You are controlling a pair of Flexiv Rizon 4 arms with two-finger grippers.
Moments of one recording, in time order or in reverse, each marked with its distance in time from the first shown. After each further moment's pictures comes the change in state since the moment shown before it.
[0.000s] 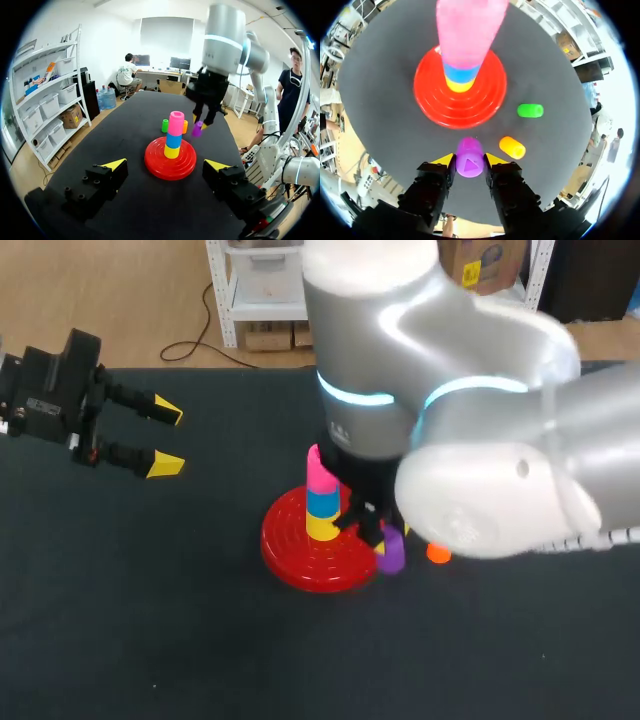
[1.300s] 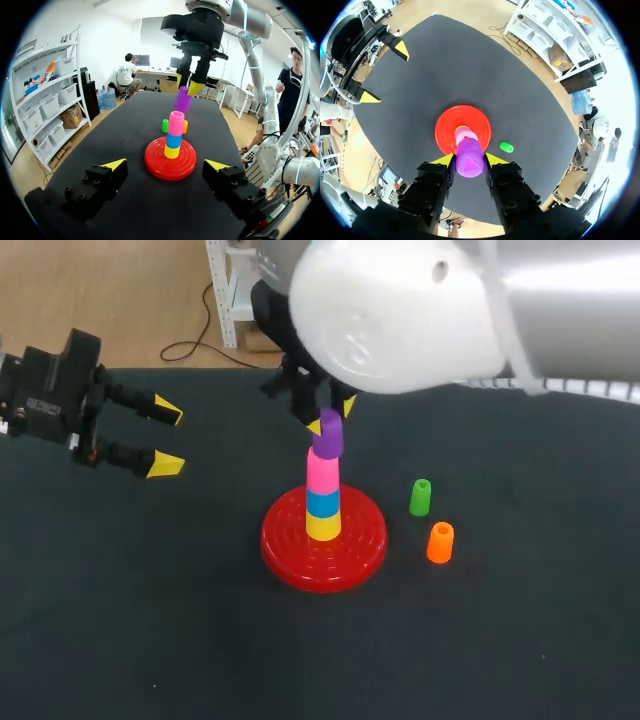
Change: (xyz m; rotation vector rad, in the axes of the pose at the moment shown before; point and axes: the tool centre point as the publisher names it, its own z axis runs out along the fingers) left arm 0.000 0.000 0.000 0.000 0.000 0.000; right arm -0.094 0.000 -0.118 -0.003 -0.104 0.027
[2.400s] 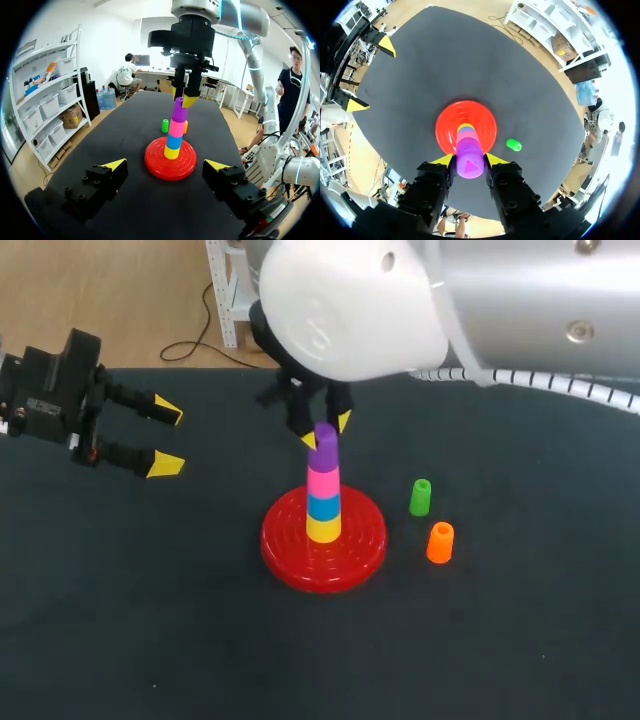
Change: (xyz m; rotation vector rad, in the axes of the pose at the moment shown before) left arm 0.000 0.000 0.000 0.000 0.000 0.000; right arm -0.001 0.004 0.027 -0.041 0.085 0.039
